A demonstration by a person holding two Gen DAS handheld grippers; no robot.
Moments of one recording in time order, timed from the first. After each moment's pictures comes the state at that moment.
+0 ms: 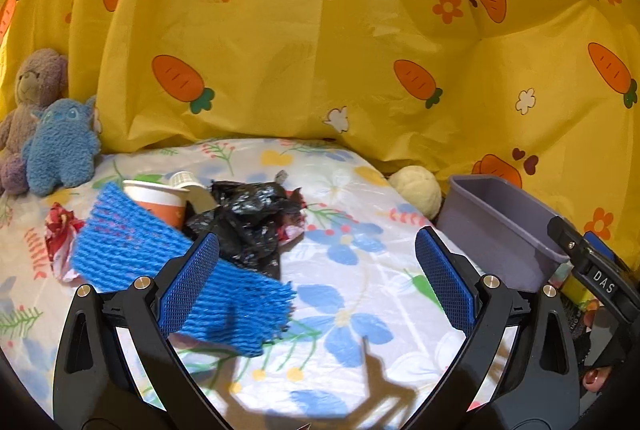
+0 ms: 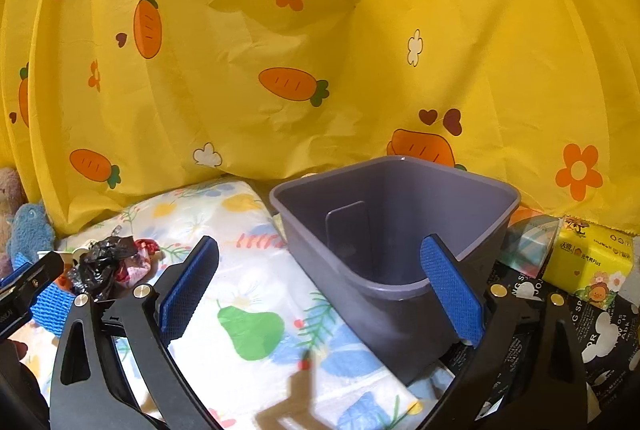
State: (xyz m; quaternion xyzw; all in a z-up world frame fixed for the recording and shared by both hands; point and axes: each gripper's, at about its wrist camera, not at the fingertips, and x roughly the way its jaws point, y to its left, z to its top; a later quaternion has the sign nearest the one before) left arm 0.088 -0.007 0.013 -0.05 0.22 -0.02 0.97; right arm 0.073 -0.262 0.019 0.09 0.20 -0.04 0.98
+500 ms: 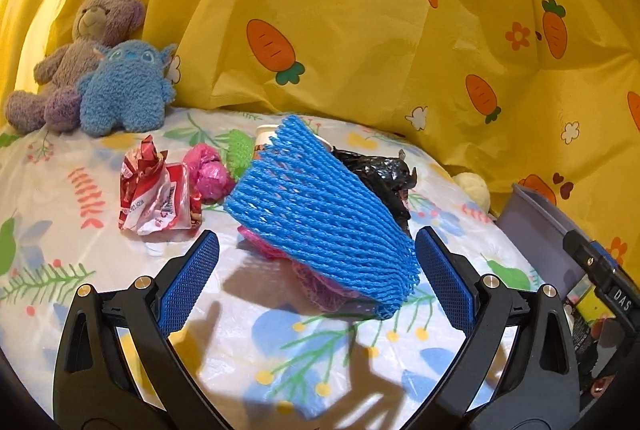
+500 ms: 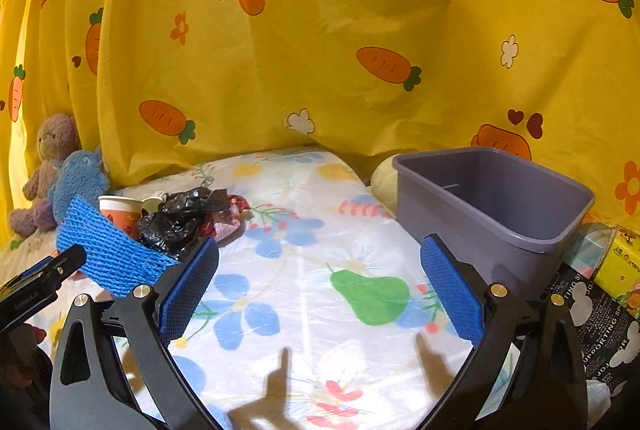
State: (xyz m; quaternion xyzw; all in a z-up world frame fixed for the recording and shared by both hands) left arm 0.060 0.107 -0.021 -0.13 0.23 0.03 0.96; right arm 0.069 -0.165 0.010 0.04 0.22 0.06 0.97
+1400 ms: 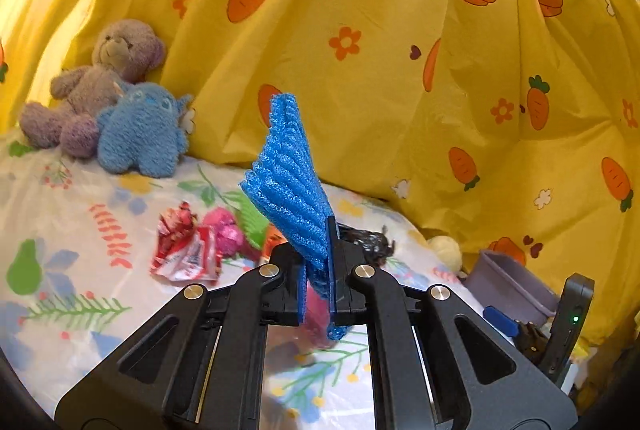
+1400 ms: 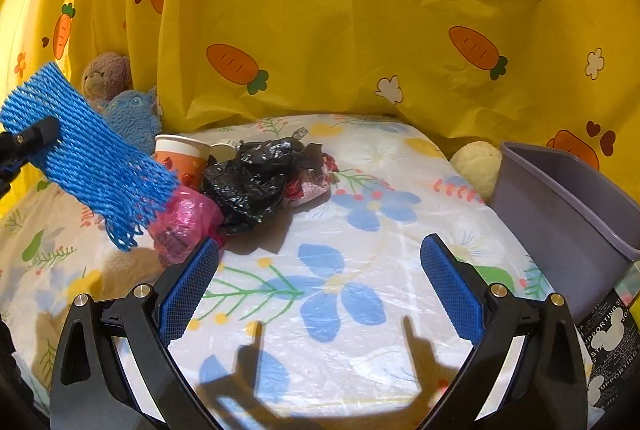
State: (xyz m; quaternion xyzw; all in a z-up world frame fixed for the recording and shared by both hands) left arm 0.008 0.133 0.036 -0.16 0.13 0.04 0.98; right arm 0.081 -0.083 -0.011 -0.02 0.26 0.17 0.95
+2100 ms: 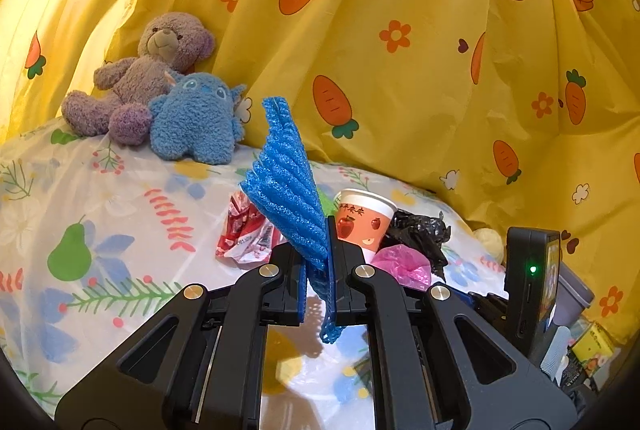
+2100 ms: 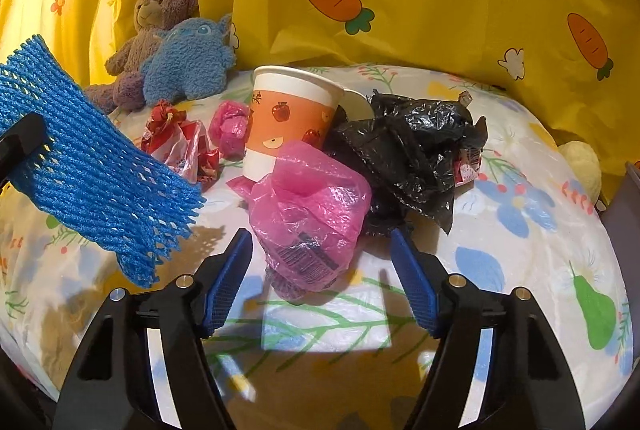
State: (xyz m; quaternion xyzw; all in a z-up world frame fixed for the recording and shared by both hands) left arm -0.006 0.165 0.012 -0.17 0.16 0.09 0.97; right arm 0.111 0.019 -0.033 -0.07 0.35 0.26 0.90
